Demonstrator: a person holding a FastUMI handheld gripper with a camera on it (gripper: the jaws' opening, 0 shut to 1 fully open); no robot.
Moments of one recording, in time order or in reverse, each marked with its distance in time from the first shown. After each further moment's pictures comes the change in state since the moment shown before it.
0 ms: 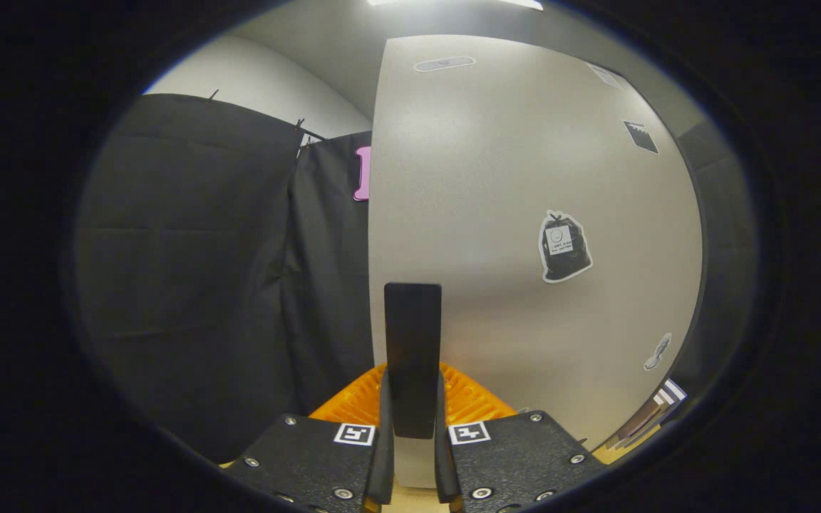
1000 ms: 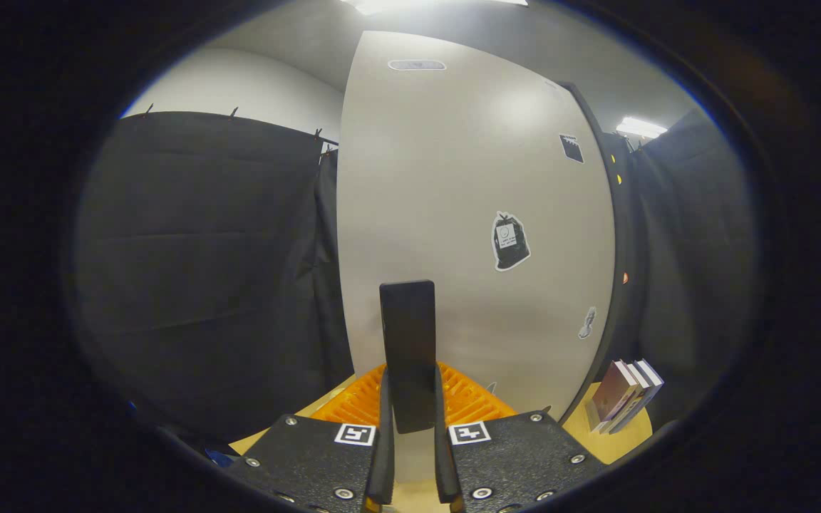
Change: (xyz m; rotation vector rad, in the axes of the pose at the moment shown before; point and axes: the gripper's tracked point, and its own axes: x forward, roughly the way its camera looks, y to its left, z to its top) arm -0.051 -0.021 -0.004 0.008 0.026 0.069
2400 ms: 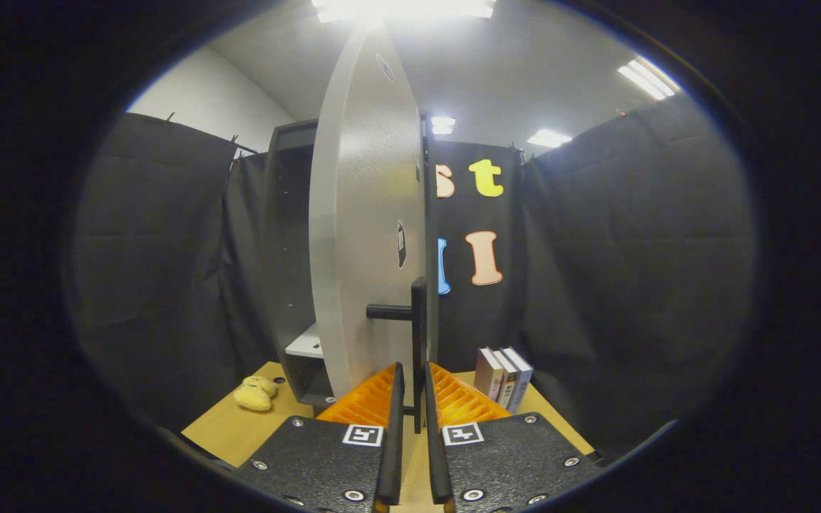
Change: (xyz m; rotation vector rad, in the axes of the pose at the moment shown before) arm -0.059 -0.088 0.002 0.002 -0.022 -0.460
